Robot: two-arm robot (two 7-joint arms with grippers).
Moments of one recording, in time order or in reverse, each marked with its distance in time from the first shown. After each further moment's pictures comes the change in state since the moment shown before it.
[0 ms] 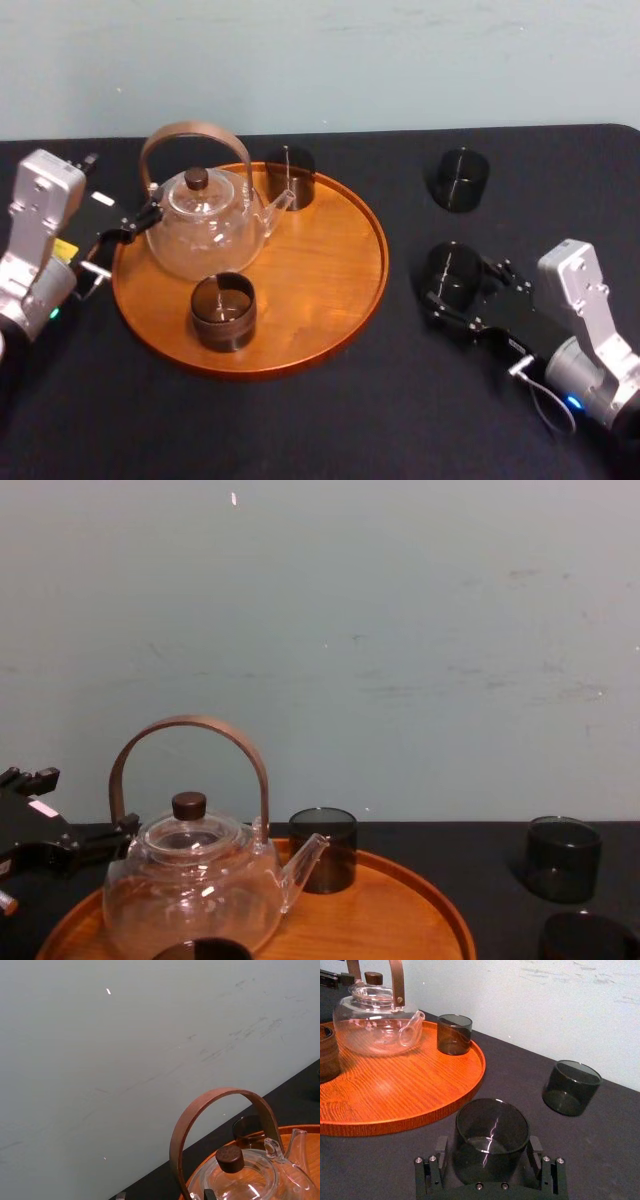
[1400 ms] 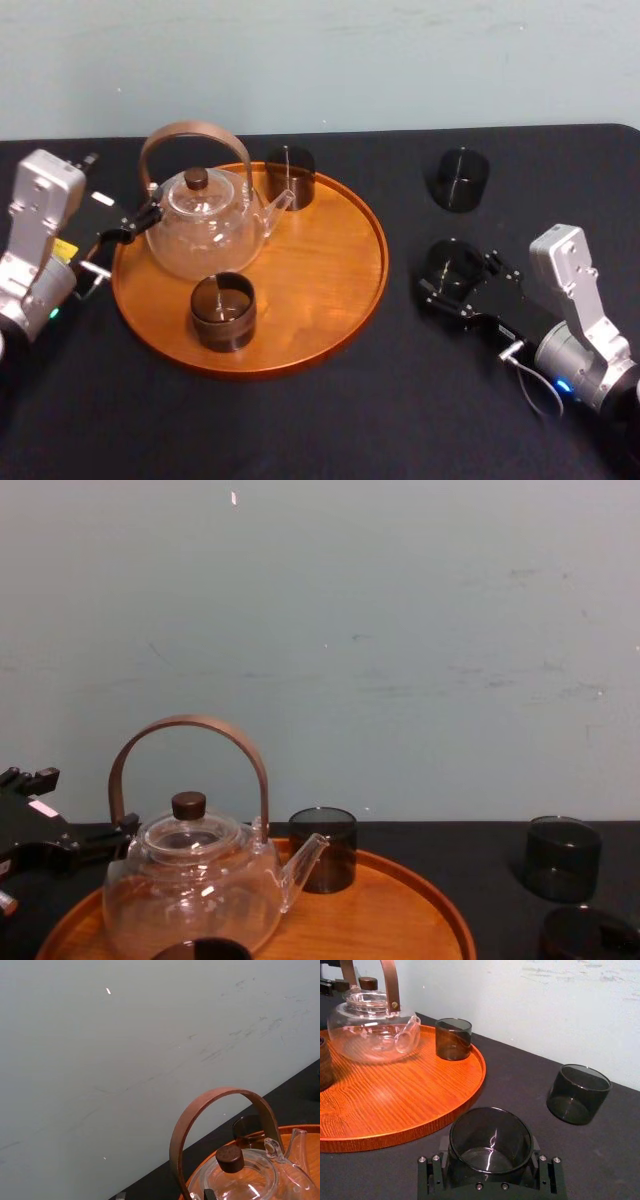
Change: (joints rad) left arm 0.000 0.000 0.000 0.000 0.000 0.000 0.000; right arm 0.080 -0.016 -0.024 0.084 0.031 -0.005 0.030
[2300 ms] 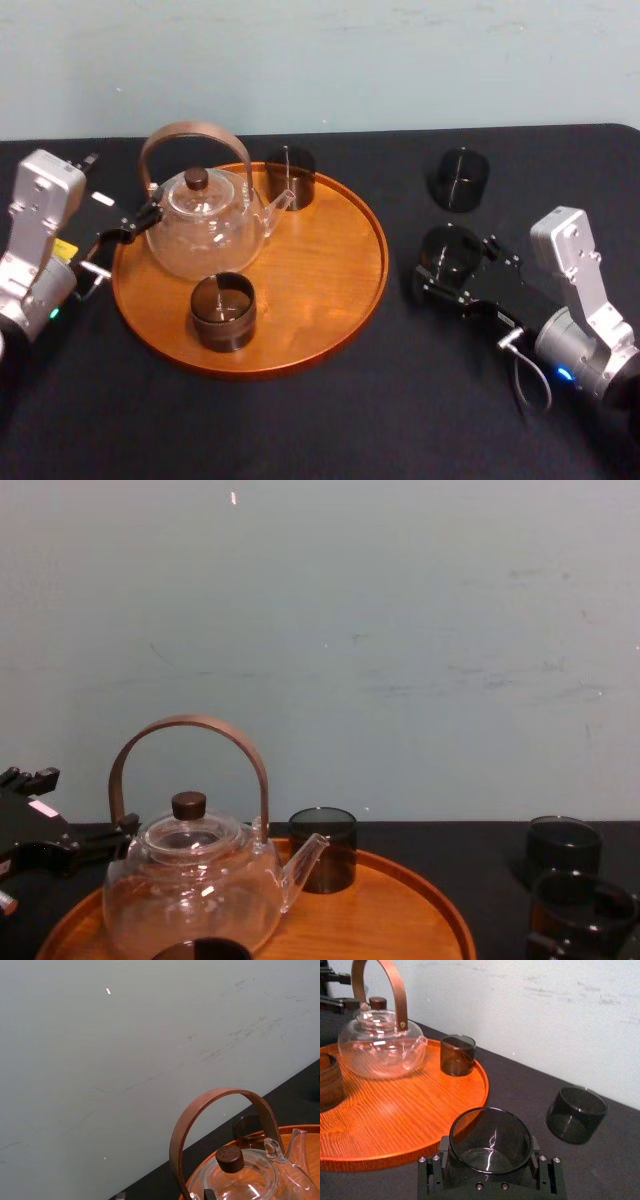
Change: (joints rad) left arm 0.000 0.000 0.000 0.000 0.000 0.000 0.000; right arm -0.014 0.025 -0.009 -0.096 0.012 0.053 -0.020
